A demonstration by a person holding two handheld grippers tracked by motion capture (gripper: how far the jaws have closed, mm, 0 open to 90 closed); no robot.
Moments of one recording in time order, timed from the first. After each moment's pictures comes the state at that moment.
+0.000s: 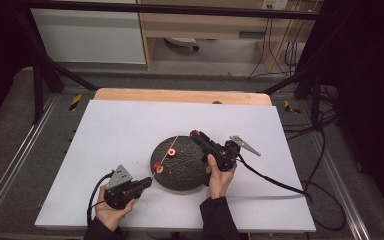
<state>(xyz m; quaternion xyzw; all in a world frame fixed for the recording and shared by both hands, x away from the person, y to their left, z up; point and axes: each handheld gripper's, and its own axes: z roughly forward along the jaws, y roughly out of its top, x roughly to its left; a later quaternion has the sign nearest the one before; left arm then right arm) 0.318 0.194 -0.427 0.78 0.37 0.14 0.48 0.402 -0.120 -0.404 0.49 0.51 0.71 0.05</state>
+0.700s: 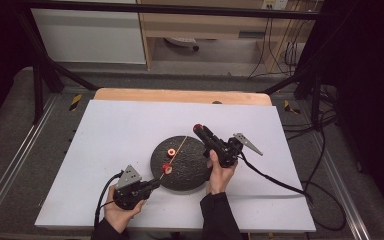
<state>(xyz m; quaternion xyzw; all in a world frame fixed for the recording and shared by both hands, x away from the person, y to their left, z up) 0.315 0.169 -0.423 0.78 0.37 0.13 0.49 0.409 -0.124 -0.401 0.48 0.48 0.73 0.08</state>
